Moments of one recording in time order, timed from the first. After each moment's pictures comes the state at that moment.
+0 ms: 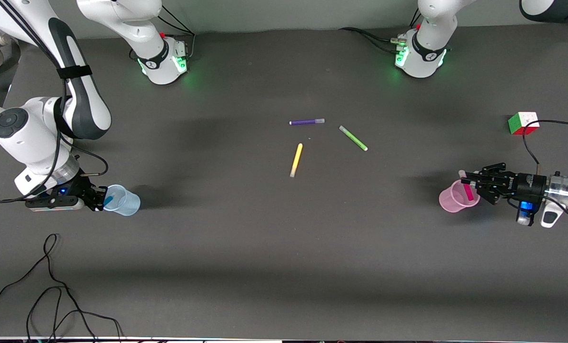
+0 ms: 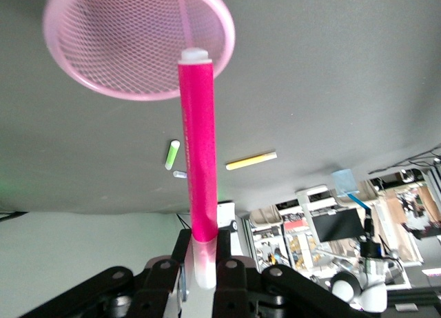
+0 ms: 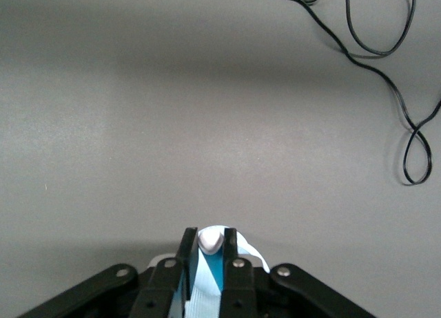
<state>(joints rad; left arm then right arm) 0.51 0.70 -0.21 -1.48 -0.65 1.37 -0.50 0.01 0.17 -0.09 -2.18 -0.06 2.64 -0.07</state>
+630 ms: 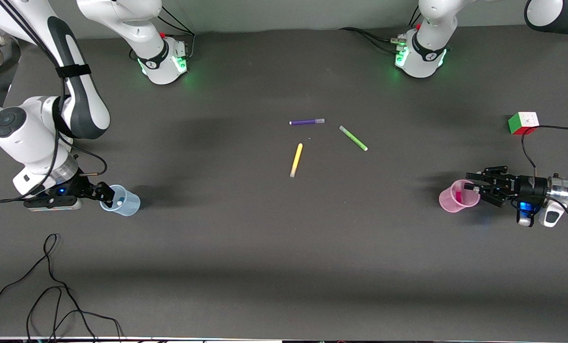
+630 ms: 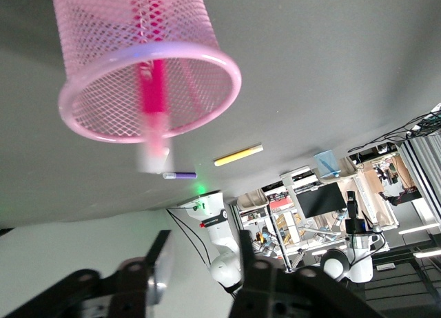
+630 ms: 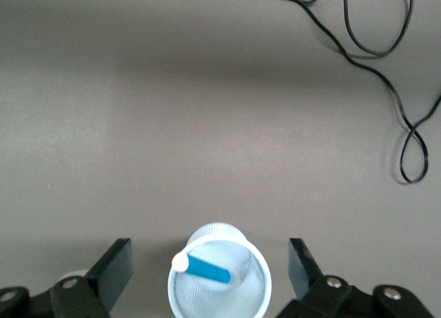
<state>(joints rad) 0.55 0.76 -0.21 -1.46 -0.69 1.37 -0.39 0.01 0.16 -0.09 -2.14 -0.06 2.54 -0.07</state>
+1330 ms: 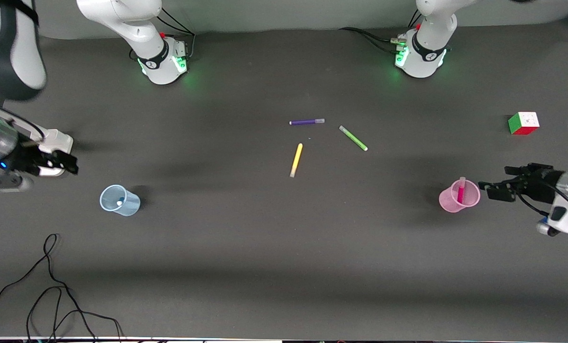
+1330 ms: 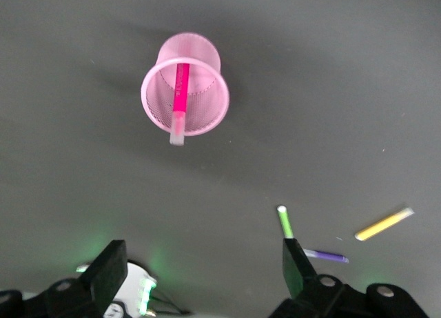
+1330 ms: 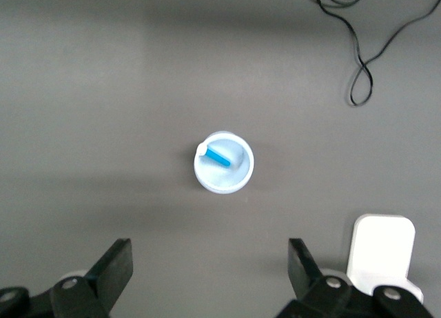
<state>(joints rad) 0.27 0.48 -0.25 -1.31 -0.08 1.36 -0.38 0.02 0.03 -0.06 -1.71 -0.06 1.73 -0.07</state>
